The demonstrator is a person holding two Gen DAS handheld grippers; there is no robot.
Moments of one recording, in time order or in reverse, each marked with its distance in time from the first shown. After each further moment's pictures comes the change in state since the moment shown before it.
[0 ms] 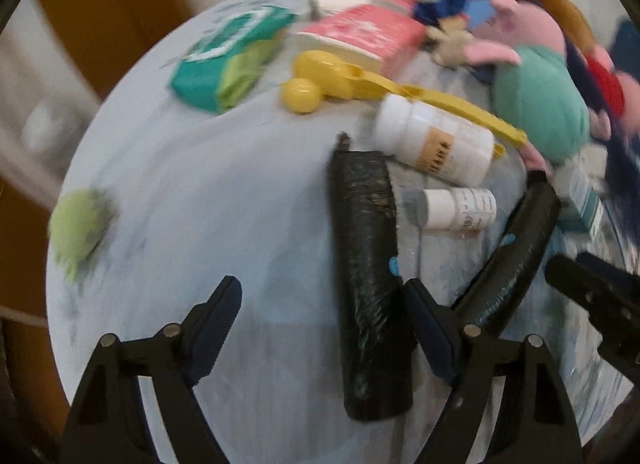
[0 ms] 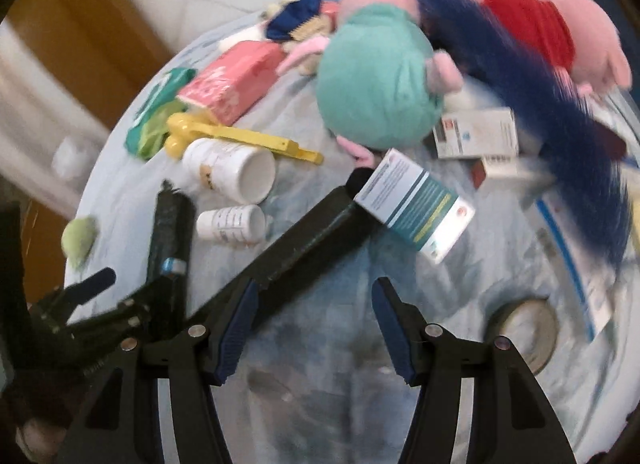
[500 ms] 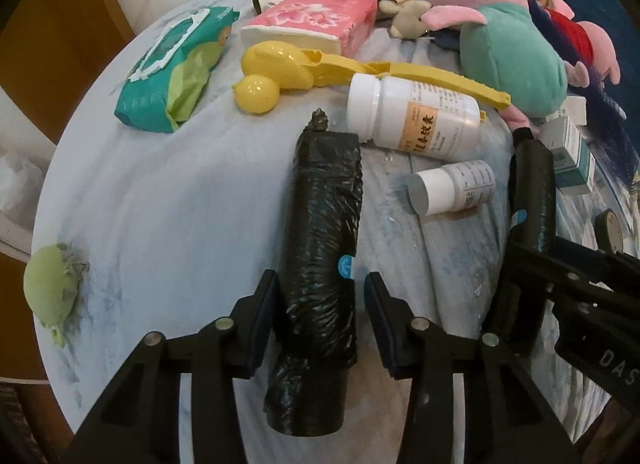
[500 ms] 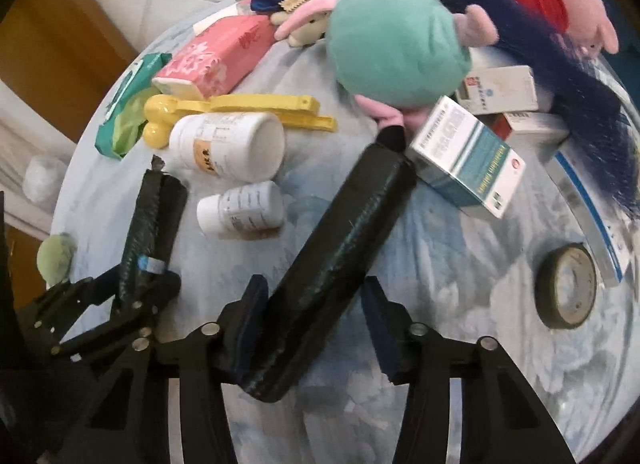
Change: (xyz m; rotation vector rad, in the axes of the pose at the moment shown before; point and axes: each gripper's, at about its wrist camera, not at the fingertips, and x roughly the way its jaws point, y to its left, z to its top) left arm 0.013 0.004 0.007 0.152 0.005 -0.072; right arm 0.028 0.029 -0.012 0.061 0.040 -0.095
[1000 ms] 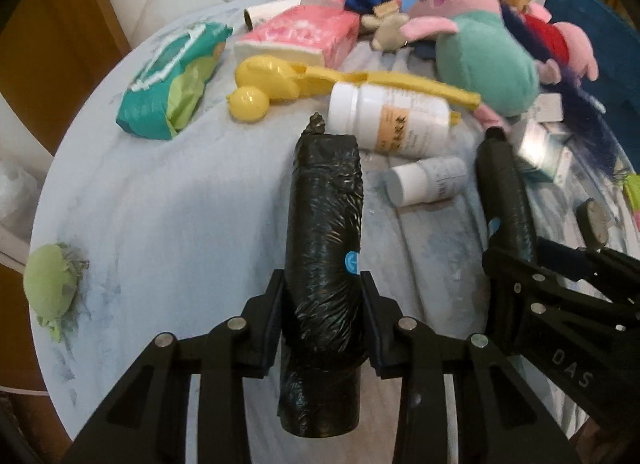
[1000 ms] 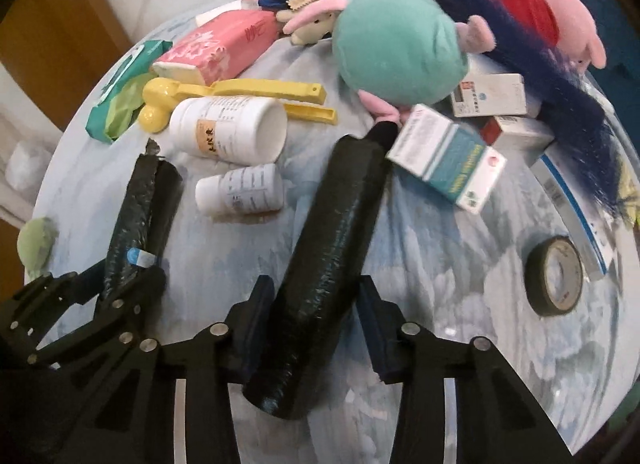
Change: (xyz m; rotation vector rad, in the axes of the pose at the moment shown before) left arm -0.025 0.001 -0.015 0.022 -0.075 -0.040; right arm -0.004 0.014 -0.014 -0.043 -0.041 -0.093
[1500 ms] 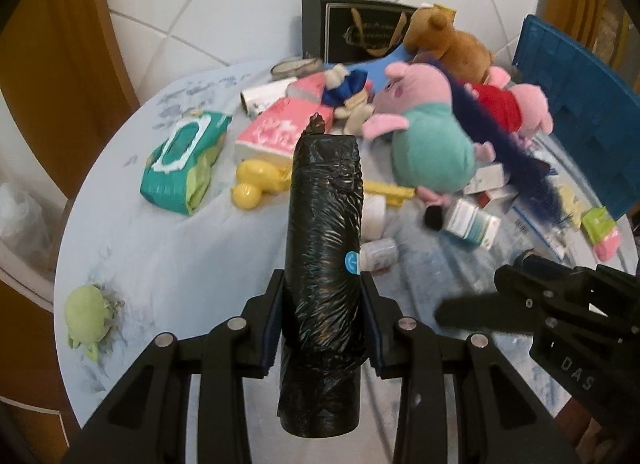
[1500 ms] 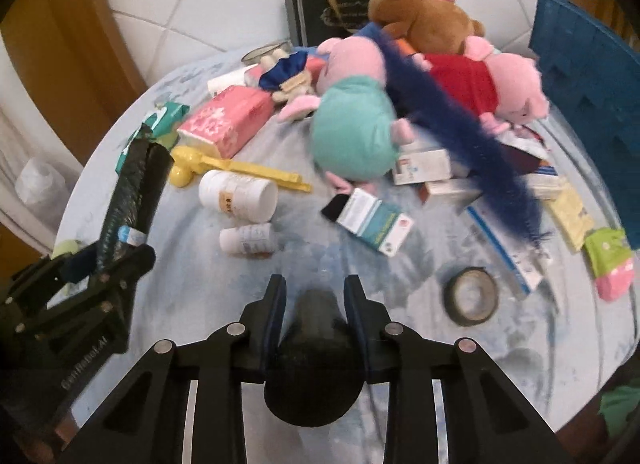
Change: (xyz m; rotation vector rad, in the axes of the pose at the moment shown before) left arm -0.078 -0.016 0.024 0.002 -0.156 -0.040; right arm -0.091 -0.020 0.008 -0.019 -0.137 -0.023
